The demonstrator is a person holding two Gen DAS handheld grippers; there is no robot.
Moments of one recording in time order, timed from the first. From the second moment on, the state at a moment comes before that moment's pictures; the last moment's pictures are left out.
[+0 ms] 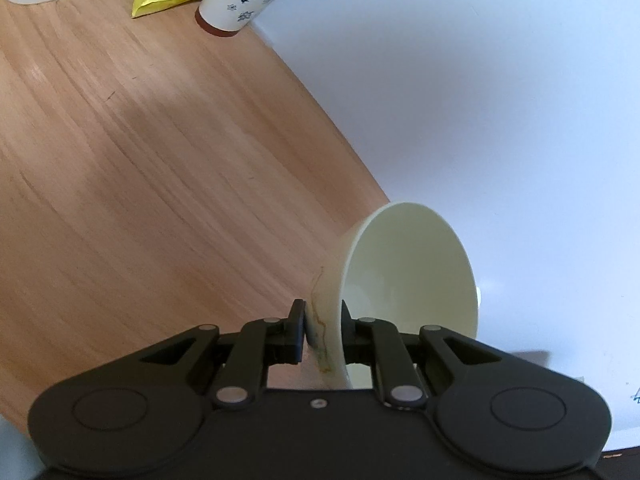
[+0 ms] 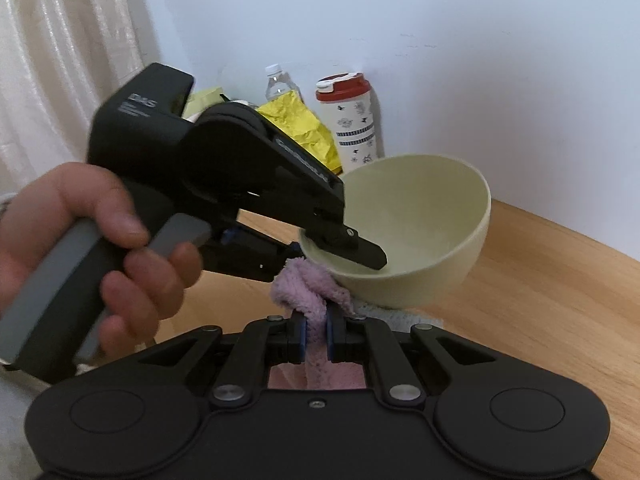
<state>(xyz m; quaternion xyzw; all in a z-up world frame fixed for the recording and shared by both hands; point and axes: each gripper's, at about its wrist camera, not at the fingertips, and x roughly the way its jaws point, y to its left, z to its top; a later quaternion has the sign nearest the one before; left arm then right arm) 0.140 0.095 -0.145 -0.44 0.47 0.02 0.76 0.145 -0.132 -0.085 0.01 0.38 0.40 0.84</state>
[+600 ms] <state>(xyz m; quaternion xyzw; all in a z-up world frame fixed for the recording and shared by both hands) 0.140 0.099 -0.150 -0.43 0.47 0.02 0.77 0.146 -0.148 -0.088 -0.01 0.37 0.37 0.85</state>
